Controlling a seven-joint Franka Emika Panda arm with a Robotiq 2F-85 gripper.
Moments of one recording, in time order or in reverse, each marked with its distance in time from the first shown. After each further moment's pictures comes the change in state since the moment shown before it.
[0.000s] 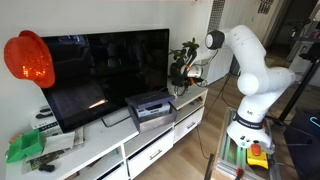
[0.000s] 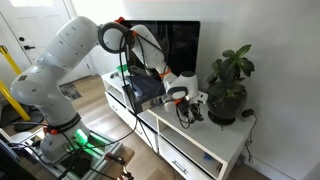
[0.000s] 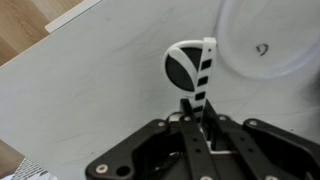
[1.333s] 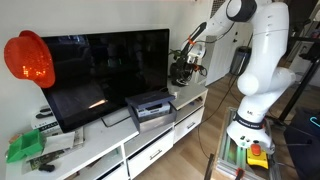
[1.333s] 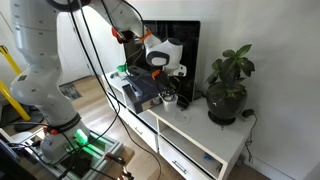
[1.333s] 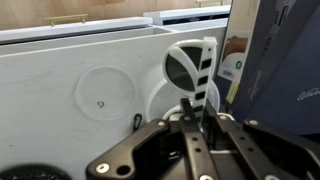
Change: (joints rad) arm -0.004 -0.565 0.141 -0.410 0.199 -0.442 -0.414
